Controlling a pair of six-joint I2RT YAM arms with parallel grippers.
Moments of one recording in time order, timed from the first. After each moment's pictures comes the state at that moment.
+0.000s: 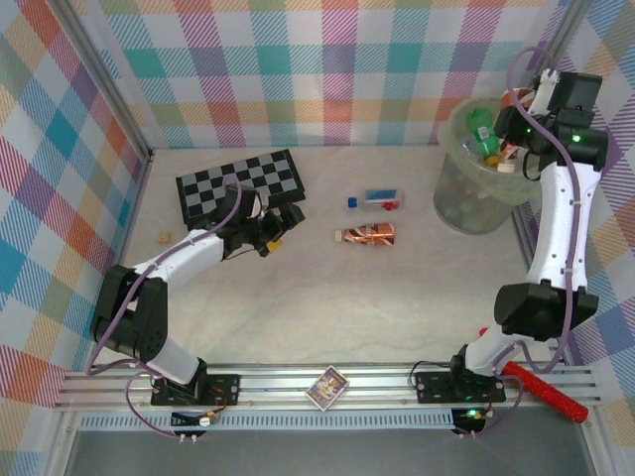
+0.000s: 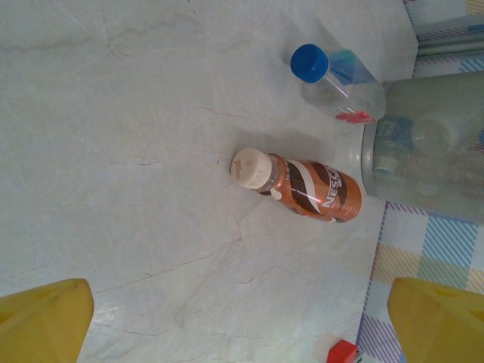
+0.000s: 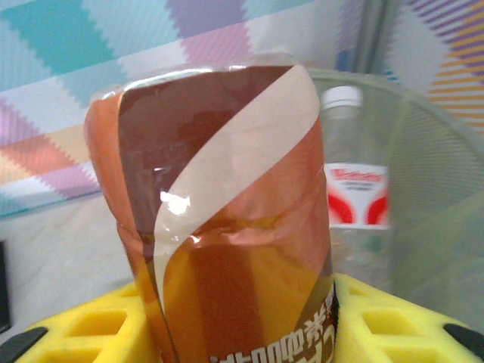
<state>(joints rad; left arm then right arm) -0.36 1.54 0.99 -0.21 0.45 -0.95 -0.23 1.66 2.07 -0.98 -0.12 0.09</state>
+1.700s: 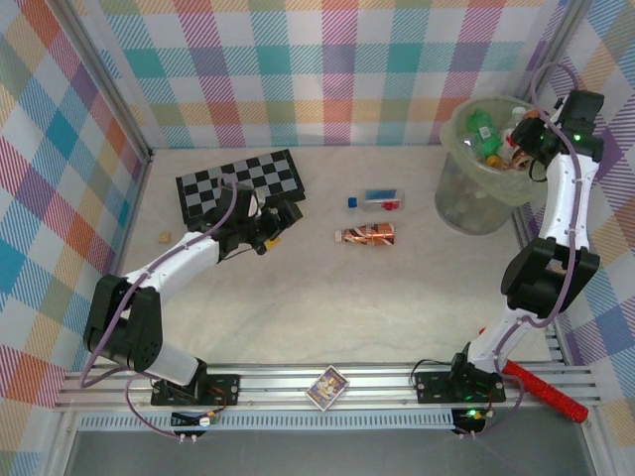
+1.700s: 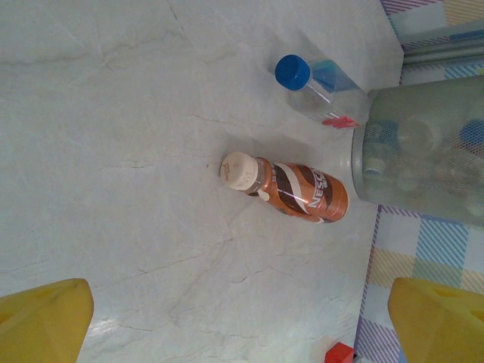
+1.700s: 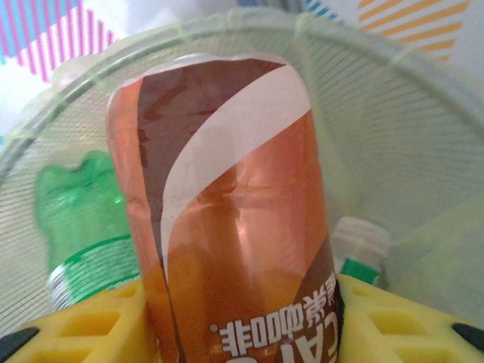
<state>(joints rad) -0.36 1.49 0.98 -0.24 0.43 -0.94 -0.36 1.86 1.99 -0.82 -0.20 0.31</state>
